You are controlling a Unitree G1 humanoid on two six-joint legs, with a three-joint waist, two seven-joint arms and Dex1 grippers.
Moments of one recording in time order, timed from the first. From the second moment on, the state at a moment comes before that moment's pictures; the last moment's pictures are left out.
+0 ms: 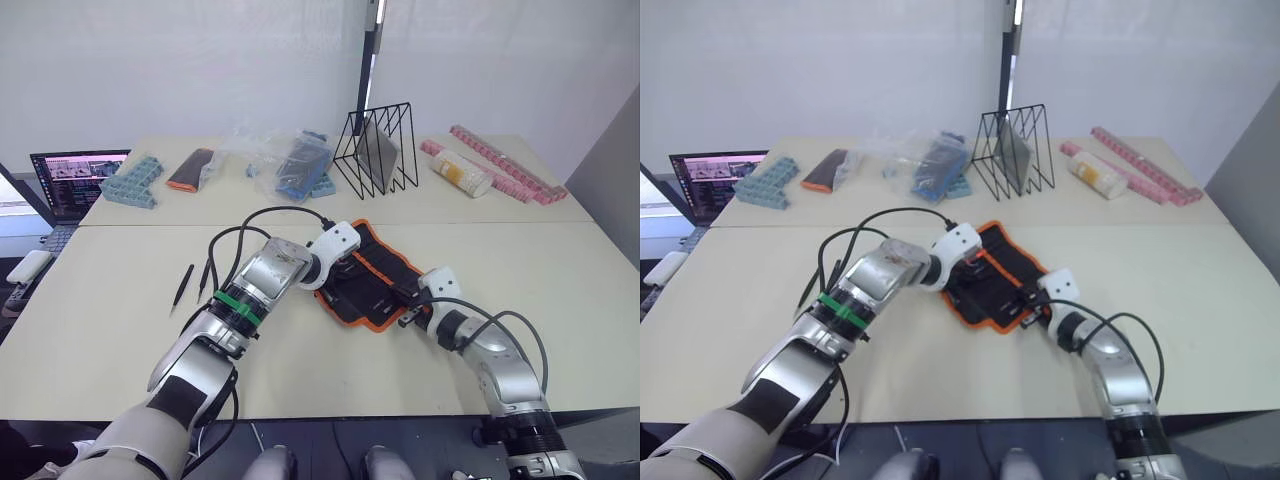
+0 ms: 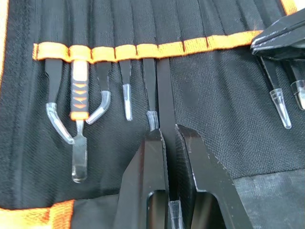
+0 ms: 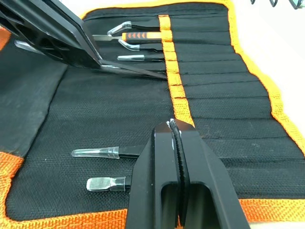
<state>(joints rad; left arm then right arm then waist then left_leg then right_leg) -0.98 0.22 -0.46 0.49 -0.08 0.75 -0.71 -0.25 -0.37 0.00 0.08 0.18 0.21 0.57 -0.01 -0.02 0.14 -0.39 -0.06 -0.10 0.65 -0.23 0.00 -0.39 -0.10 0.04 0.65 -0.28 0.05</state>
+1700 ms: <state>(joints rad) -1.07 0.01 -0.39 0.92 0.12 0.32 -0.62 -0.30 -0.40 0.00 0.17 0.18 0.23 0.59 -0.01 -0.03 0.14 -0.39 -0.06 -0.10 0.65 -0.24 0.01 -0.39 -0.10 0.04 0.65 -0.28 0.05</state>
